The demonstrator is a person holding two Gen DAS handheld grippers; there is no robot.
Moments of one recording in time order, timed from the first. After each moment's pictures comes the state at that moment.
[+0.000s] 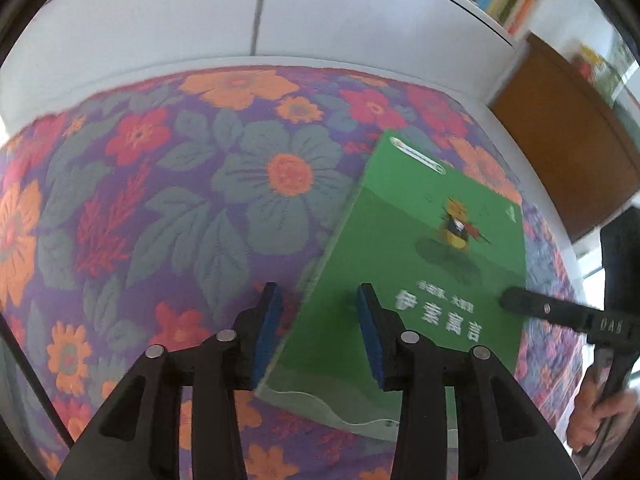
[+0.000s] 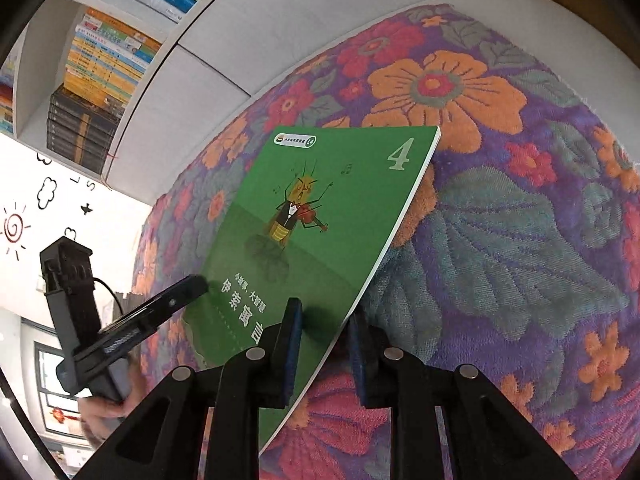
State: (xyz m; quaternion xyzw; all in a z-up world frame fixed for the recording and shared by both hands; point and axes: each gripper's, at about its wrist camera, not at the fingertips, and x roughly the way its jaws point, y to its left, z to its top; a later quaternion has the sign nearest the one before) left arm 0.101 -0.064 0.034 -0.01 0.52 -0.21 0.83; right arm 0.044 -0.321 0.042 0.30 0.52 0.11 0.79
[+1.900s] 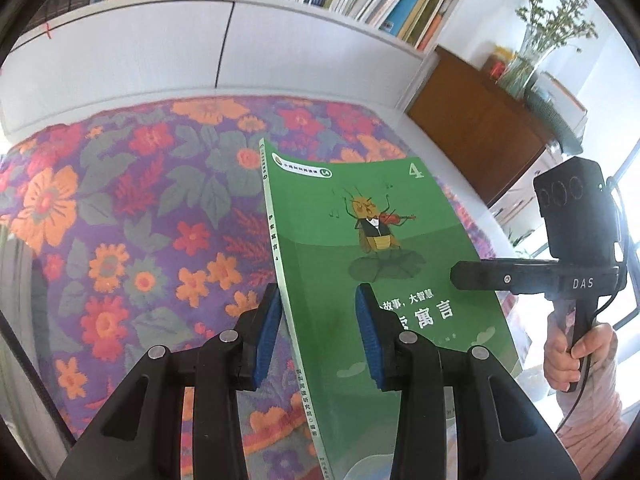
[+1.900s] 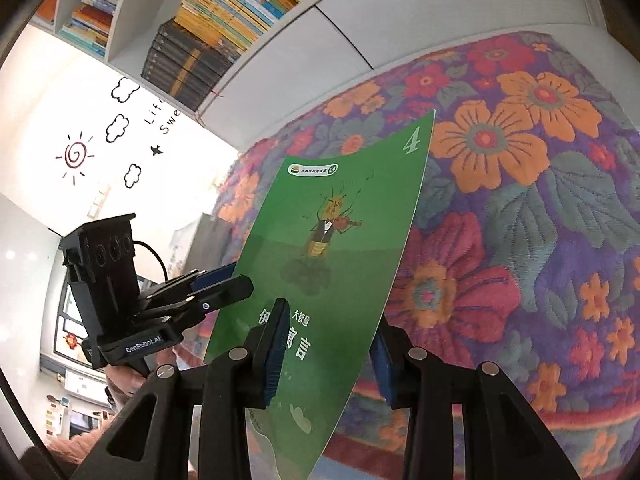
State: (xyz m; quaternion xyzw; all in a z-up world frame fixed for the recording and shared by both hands) left arm 0.000 -0.002 0.101 -0.04 0.47 -0.30 0.83; right arm -0.038 -0.263 0.103 0.24 0.50 0.24 0.80
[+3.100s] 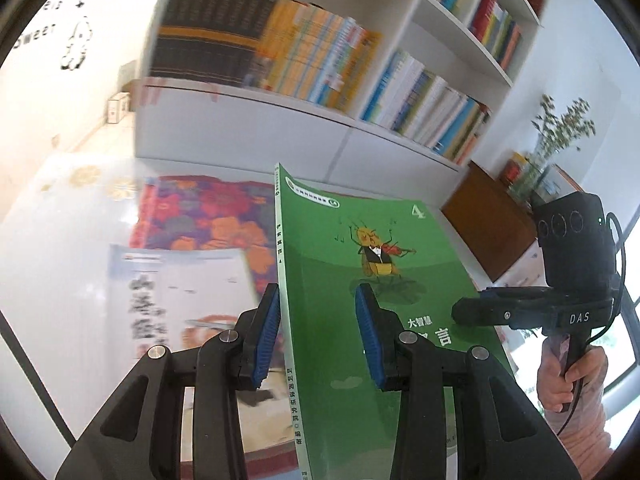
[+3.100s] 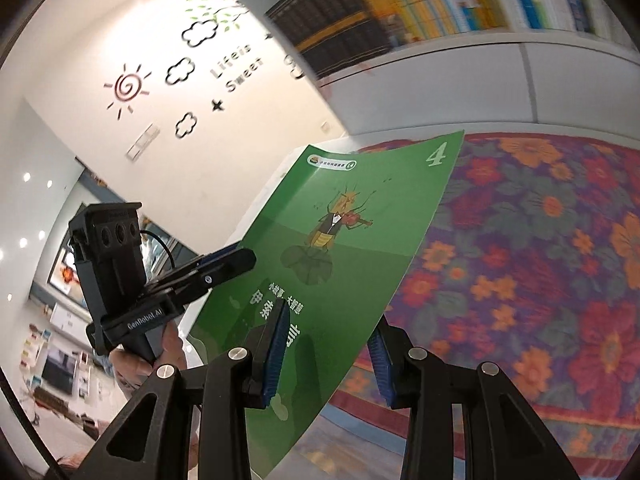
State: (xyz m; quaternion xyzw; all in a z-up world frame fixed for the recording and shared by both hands) left arm -0.042 0.230 0.197 -0.12 0.37 -0.22 0.90; right arm -0.030 -0.024 0.204 0.14 0.47 0.34 0.80
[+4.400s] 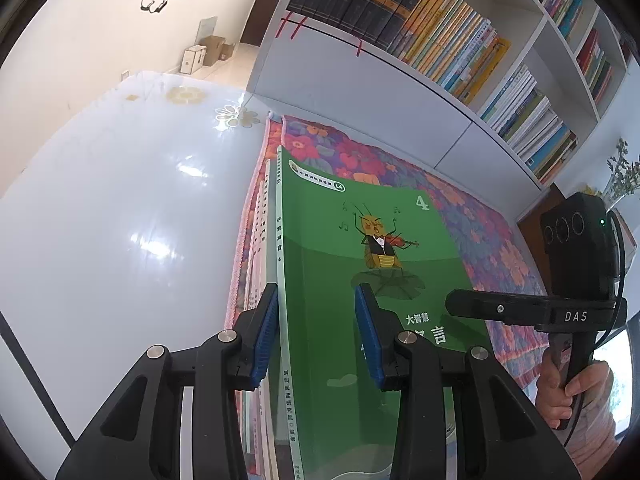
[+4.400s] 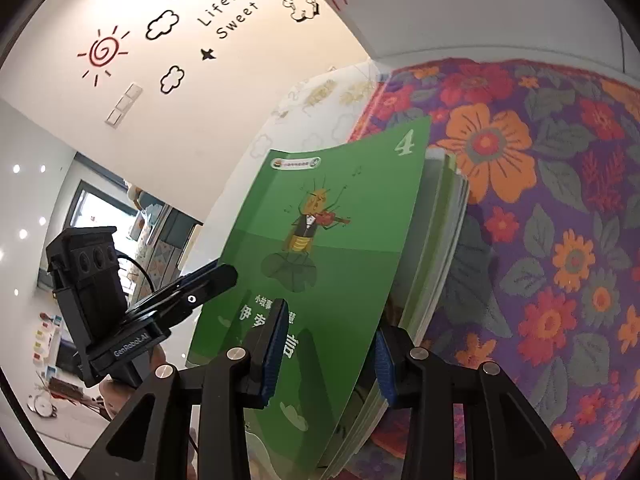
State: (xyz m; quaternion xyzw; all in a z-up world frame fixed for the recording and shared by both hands) left arm -0.020 0.331 0.092 -0.17 0.42 -0.11 0.88; right arm 0.046 0.100 0.091 0.15 0.54 0.35 0.75
